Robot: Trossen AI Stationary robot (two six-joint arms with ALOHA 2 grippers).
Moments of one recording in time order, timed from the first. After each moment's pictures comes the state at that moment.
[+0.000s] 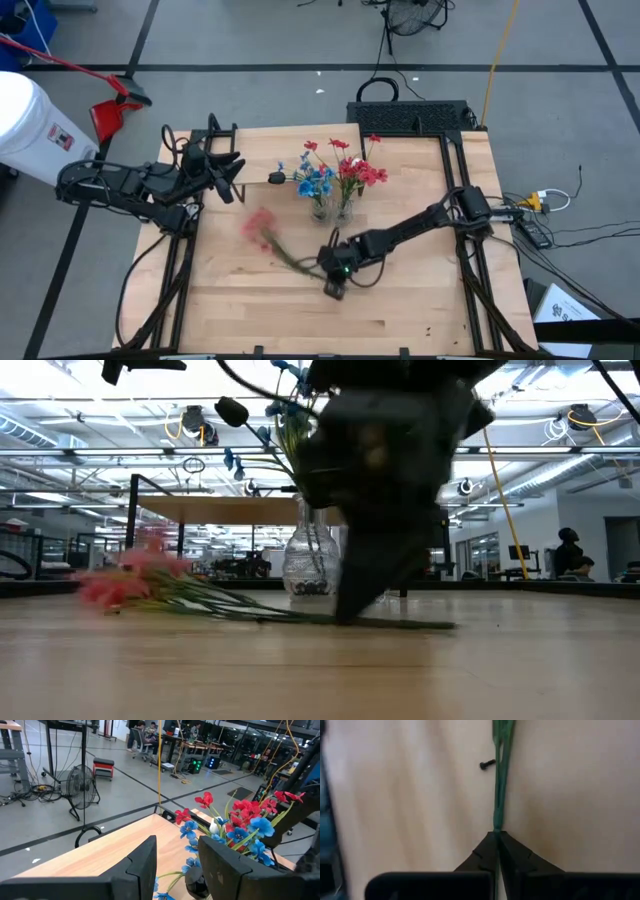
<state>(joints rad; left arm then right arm) -0.19 0.70 0.87 -0.36 -0.80 -0.43 0.30 2.04 1.19 -0.27 -0.19 0.72</state>
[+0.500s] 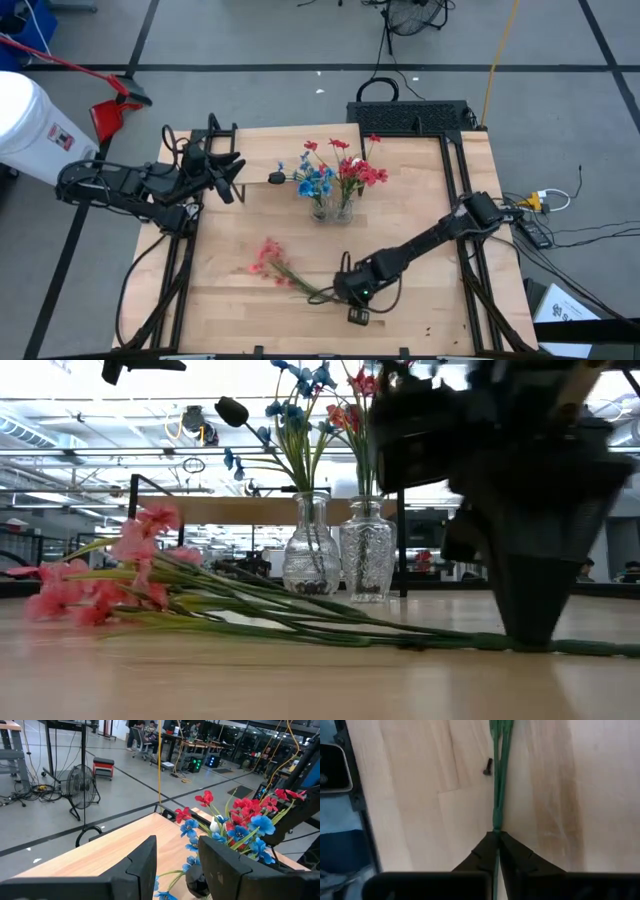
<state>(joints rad) -0.19 0.70 0.87 -0.37 -0.80 -0.42 0.45 2.00 1.19 -0.48 -0.23 0.70</state>
